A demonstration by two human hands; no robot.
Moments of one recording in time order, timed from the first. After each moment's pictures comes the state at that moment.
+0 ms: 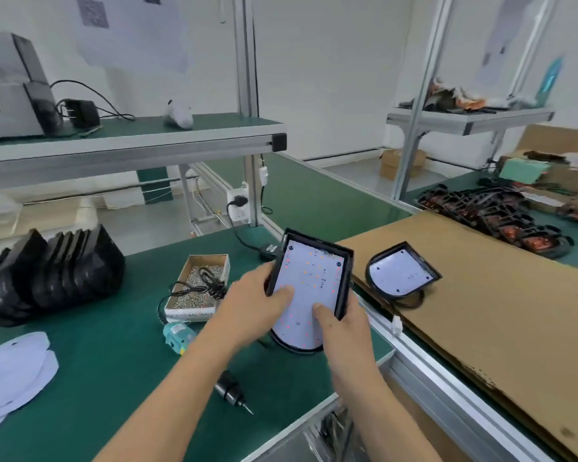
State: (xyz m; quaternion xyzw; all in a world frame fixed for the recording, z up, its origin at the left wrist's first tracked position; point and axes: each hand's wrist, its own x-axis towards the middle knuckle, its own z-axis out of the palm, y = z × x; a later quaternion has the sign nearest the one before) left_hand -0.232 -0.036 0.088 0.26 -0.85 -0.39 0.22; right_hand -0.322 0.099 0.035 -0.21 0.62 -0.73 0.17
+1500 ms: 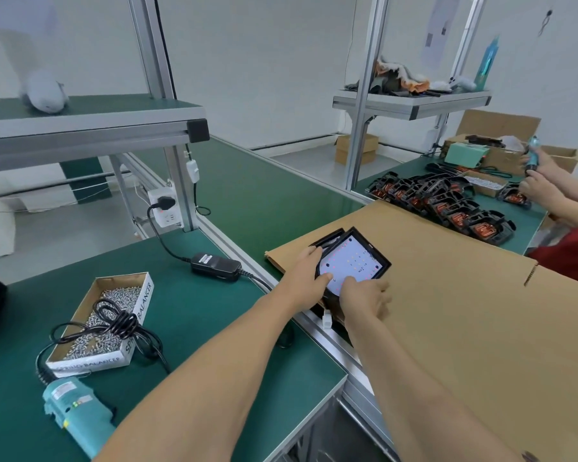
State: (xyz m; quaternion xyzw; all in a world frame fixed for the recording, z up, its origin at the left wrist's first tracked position) left_hand -0.498 -0.021 0.008 0.10 -0.92 -0.36 0.13; right_hand -0.556 0.090 -0.010 0.13 0.84 -0.53 0.07
